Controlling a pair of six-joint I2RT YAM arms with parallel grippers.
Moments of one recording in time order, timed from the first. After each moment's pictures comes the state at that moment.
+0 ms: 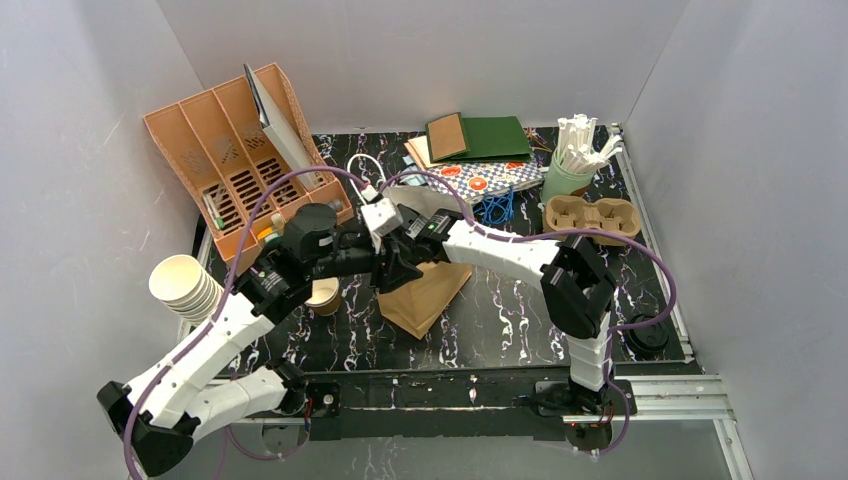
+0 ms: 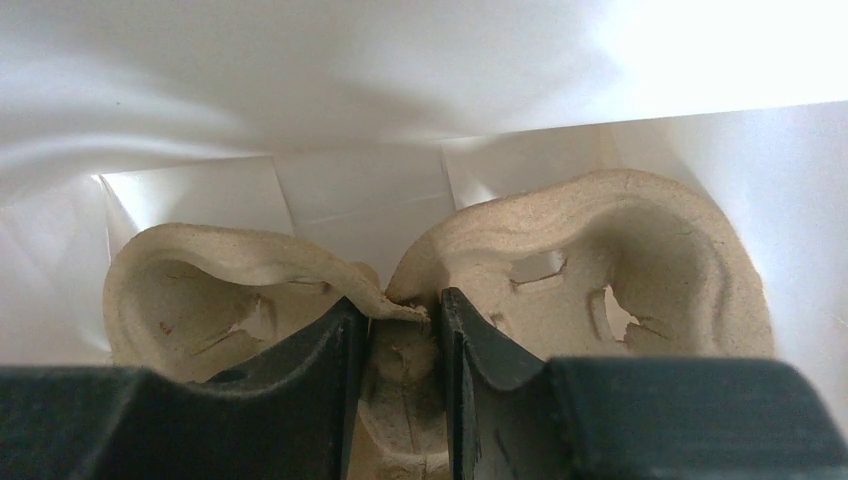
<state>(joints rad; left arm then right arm) -0.71 0.92 0.99 -0.39 0.55 -0.02 1.01 1.93 1.56 -0.87 0.16 0.20</state>
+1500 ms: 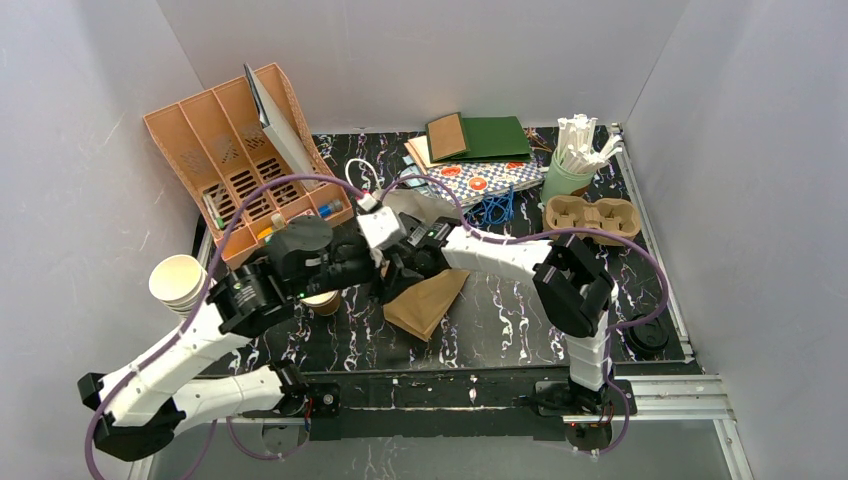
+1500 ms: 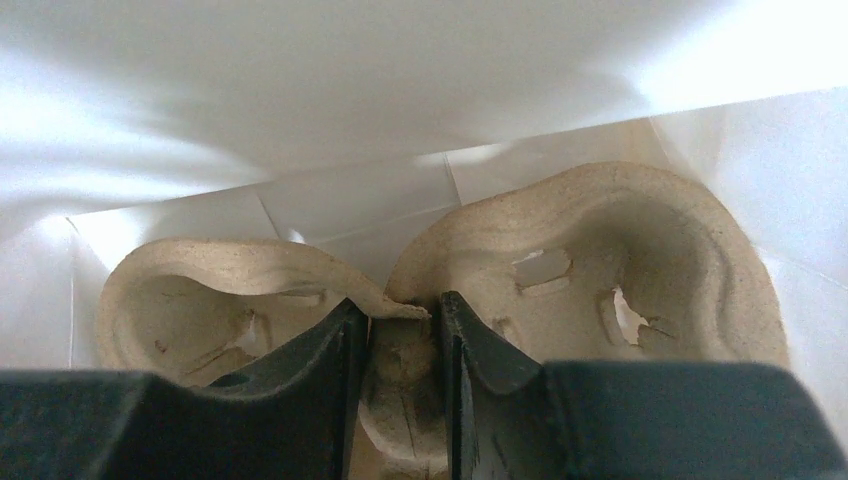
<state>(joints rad) -0.97 0.91 1.15 -0.57 0.22 0.06 1.00 1.95 1.49 -0.81 0.15 0.20</state>
